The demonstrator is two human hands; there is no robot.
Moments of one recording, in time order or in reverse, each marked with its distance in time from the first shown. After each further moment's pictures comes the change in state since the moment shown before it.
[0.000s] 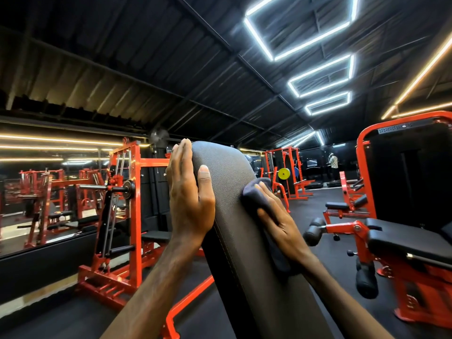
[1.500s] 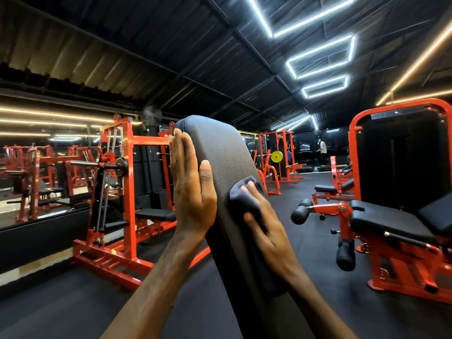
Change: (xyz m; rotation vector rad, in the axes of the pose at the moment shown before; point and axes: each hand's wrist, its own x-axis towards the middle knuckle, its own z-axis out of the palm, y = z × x) left_hand -0.045 0.011 -0.001 -0.022 -0.030 -0.004; right_hand -0.066 -0.085 0.017 -0.015 0.030 0.074
